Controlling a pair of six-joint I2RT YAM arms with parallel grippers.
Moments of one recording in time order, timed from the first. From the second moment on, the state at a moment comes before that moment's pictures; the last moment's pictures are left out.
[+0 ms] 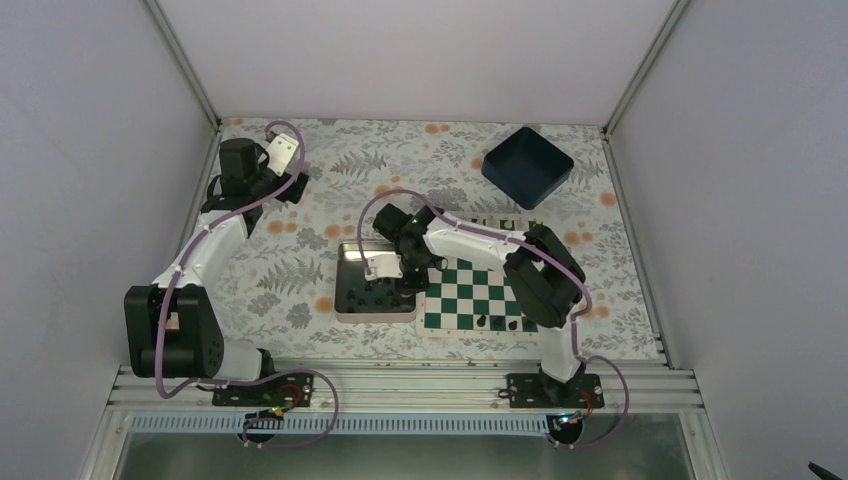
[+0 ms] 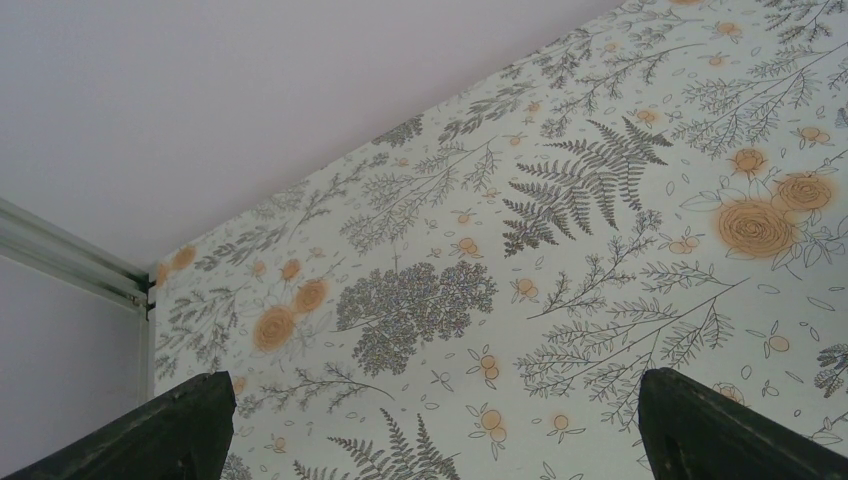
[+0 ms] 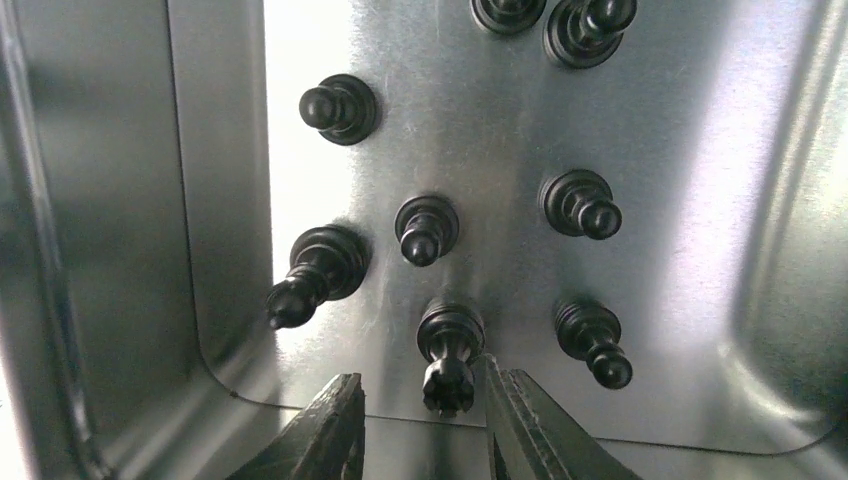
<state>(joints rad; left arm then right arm) 0.00 1.40 0.99 -0.11 0.16 0.44 0.91 1.97 1.45 -0.94 -0.16 -0.75</state>
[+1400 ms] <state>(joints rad) 0.00 1.39 0.99 -0.11 0.17 0.44 0.92 1.95 1.54 -0.97 -0.16 -0.74</state>
